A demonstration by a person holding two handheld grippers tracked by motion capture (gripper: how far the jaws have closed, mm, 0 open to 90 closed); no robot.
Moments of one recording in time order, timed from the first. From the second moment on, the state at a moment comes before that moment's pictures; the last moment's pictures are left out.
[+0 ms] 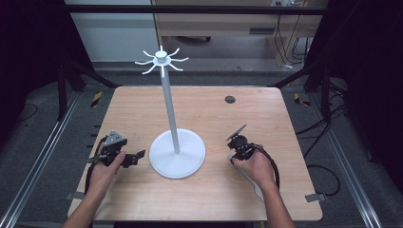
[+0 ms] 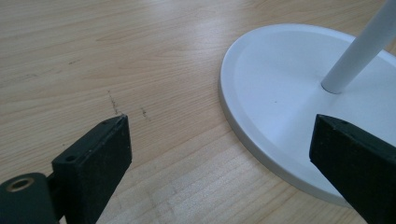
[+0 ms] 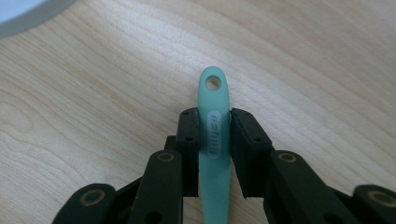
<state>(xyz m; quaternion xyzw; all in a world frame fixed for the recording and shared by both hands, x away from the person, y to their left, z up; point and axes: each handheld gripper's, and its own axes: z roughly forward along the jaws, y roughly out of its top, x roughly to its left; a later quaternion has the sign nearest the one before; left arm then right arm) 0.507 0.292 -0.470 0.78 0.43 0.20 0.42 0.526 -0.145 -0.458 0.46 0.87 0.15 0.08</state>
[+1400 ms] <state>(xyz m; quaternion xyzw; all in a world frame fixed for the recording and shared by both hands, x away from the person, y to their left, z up) 0.506 0.291 -0.471 0.78 0.43 0.20 0.41 0.492 -0.188 -0.348 0.46 0.79 0.35 0.19</state>
